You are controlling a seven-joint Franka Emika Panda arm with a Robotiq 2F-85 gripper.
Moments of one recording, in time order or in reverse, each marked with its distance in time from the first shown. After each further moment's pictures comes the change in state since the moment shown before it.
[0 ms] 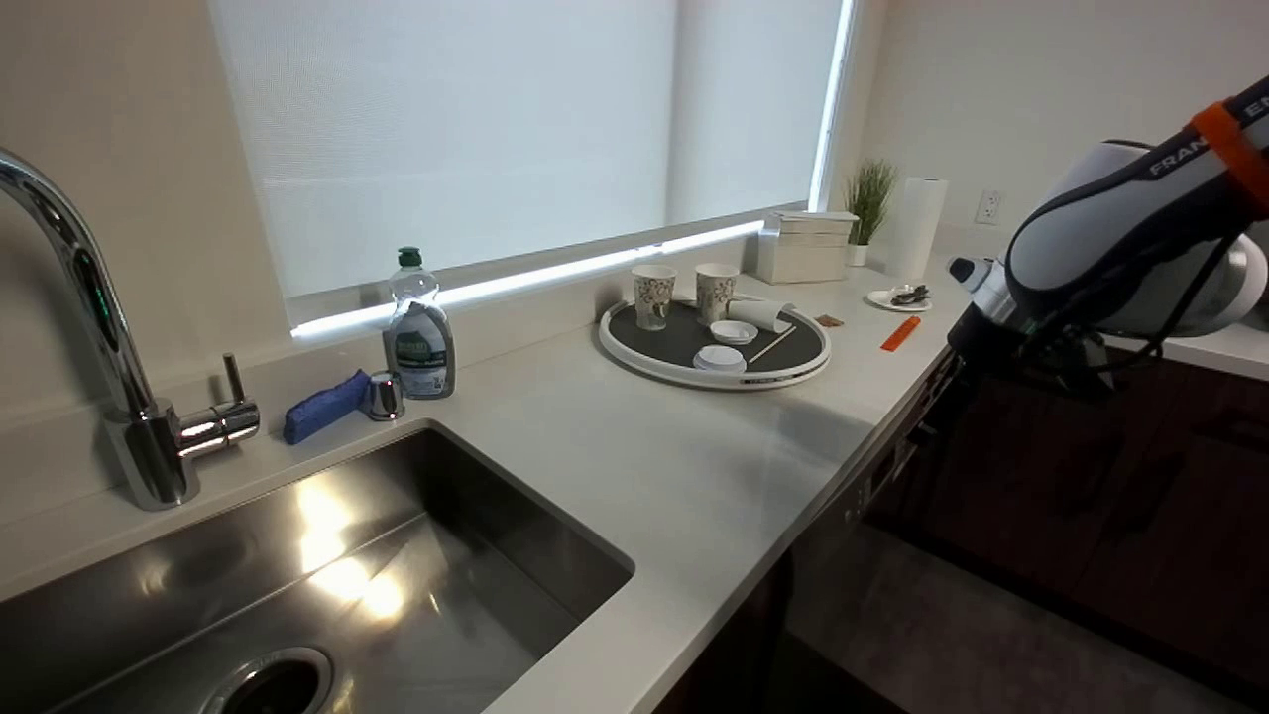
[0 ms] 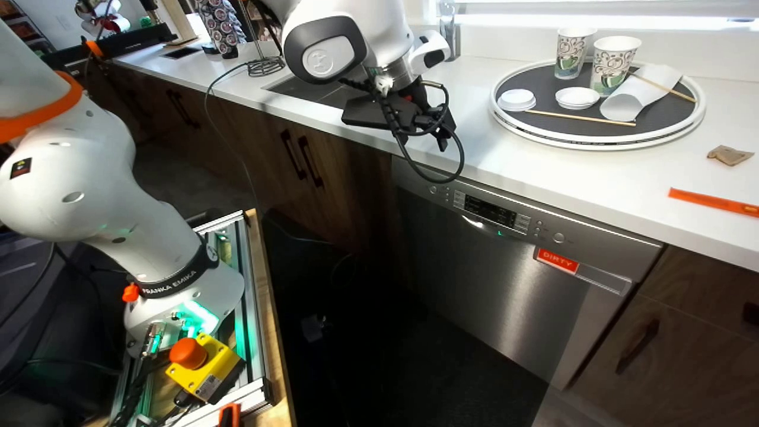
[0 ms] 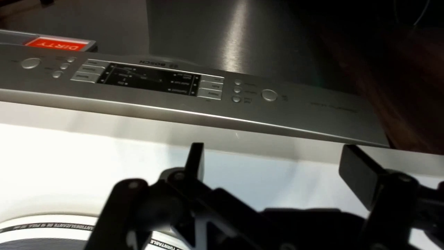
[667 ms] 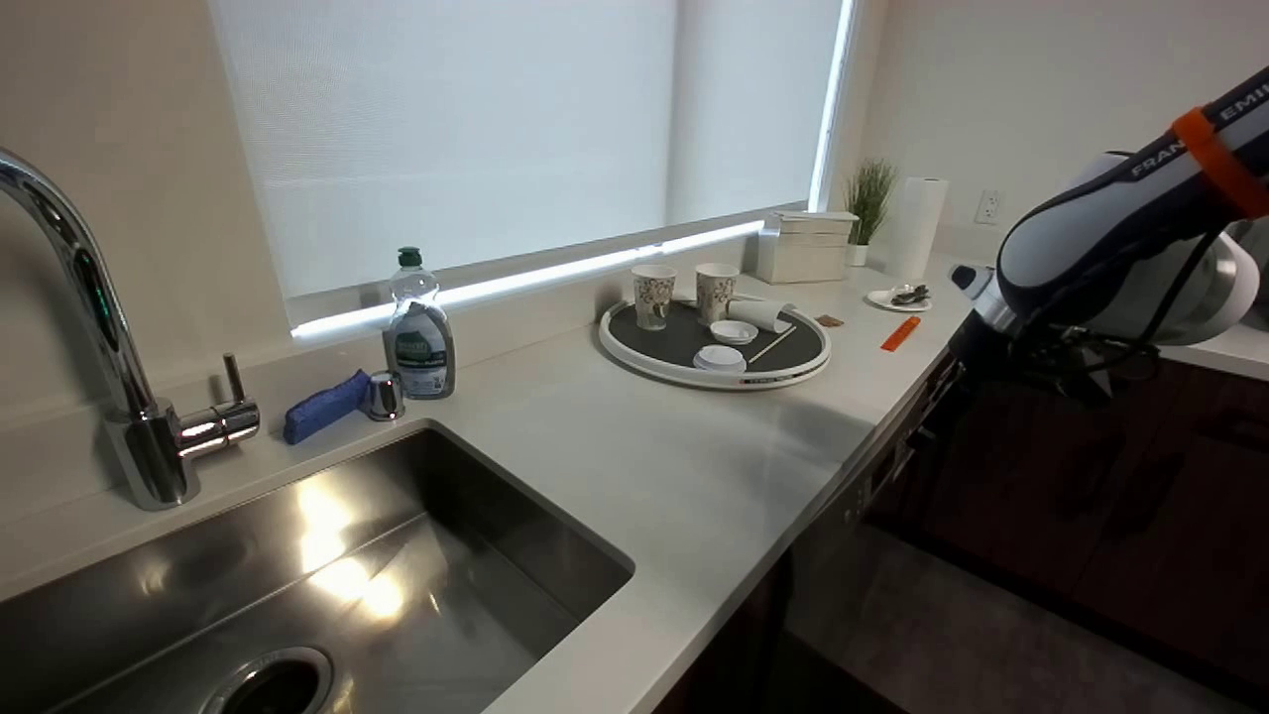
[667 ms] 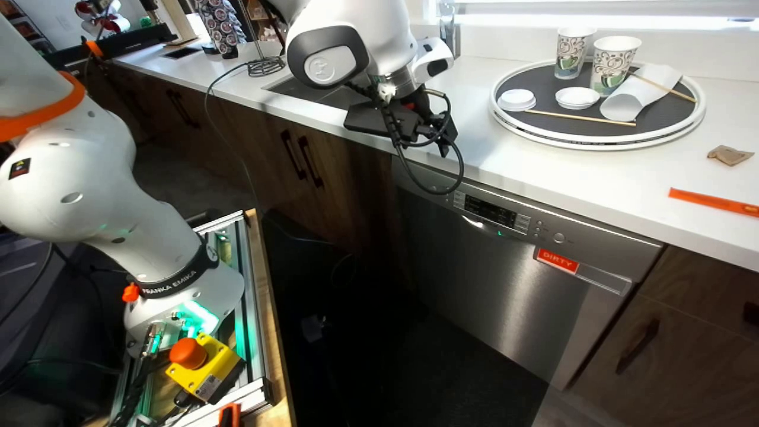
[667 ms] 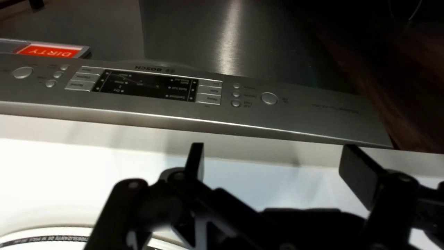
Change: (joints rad) arm -0.012 0.024 0.002 0.005 0.064 0.009 -0.036
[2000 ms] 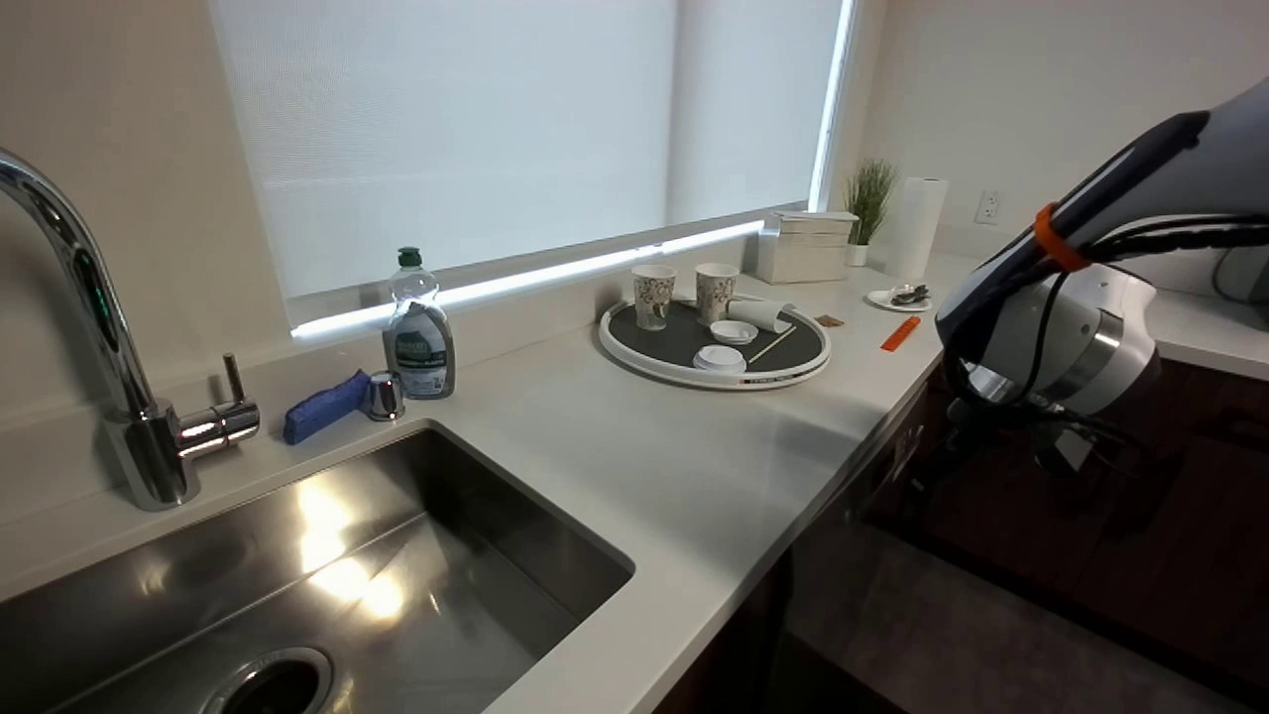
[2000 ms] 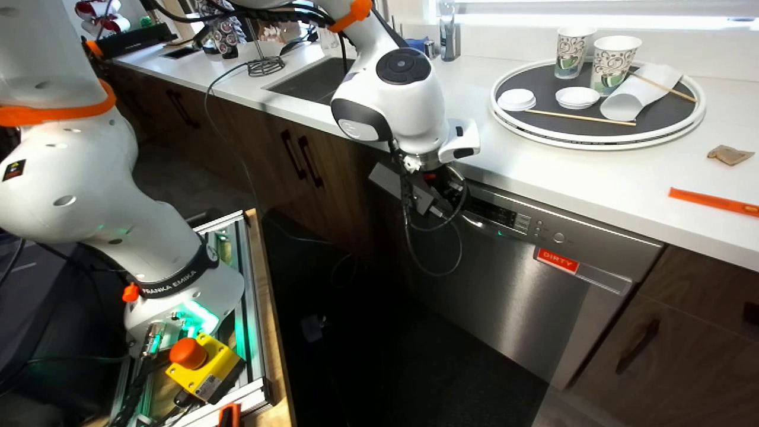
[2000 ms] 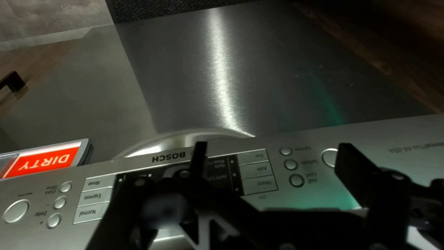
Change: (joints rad) arm -0.052 0.328 -0.006 0.134 0.539 0.064 -0.345
